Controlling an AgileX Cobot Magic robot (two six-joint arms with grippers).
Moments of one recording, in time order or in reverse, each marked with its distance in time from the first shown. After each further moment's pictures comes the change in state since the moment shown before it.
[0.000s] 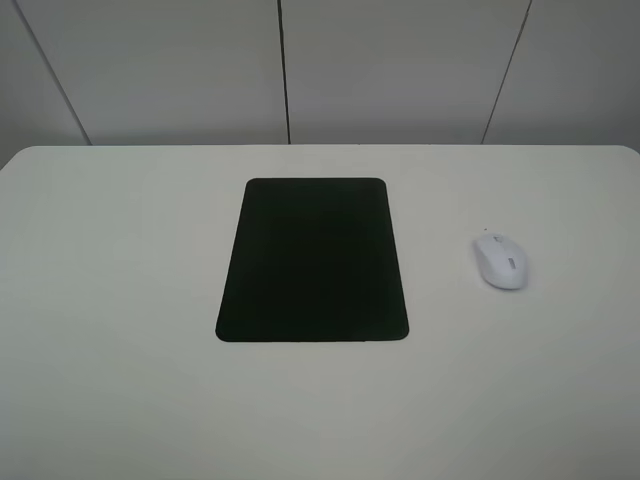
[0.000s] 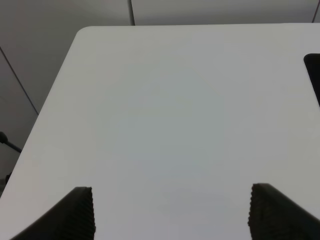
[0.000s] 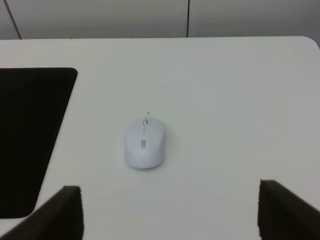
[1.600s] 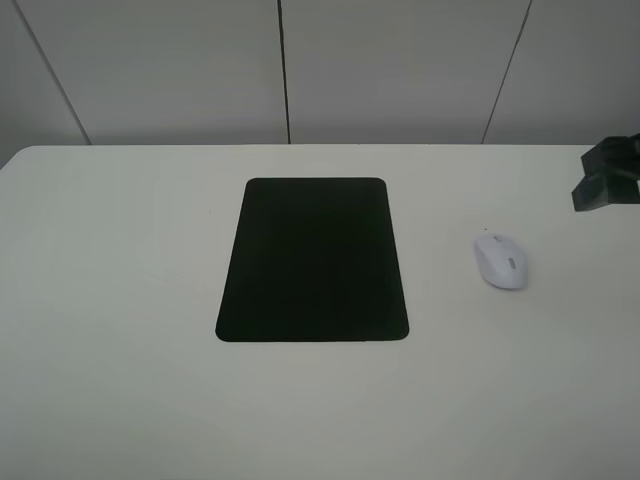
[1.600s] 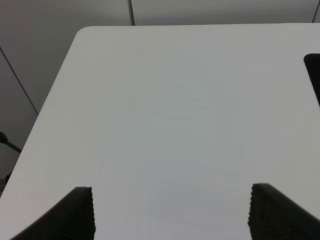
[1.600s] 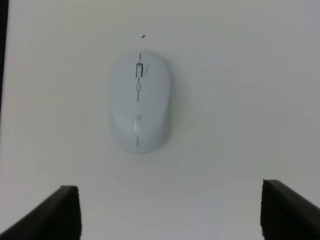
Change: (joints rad) left arm 0.000 0.000 0.000 0.000 0.000 0.000; right arm 0.062 1.232 -0.299 -0.045 -0.285 0.052
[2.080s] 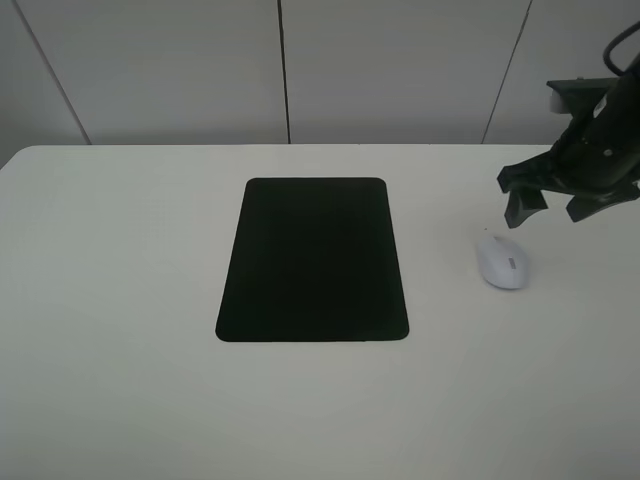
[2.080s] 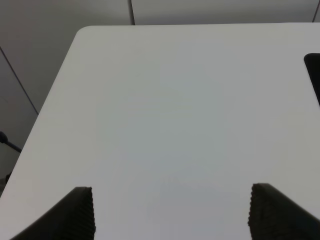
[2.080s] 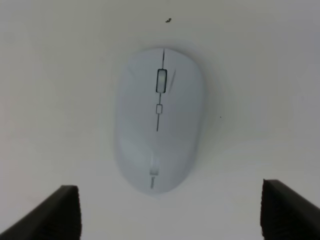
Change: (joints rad) left arm 0.000 0.000 0.000 0.000 0.000 0.000; right arm 0.039 0.449 -0.202 0.001 -0.004 -0.019
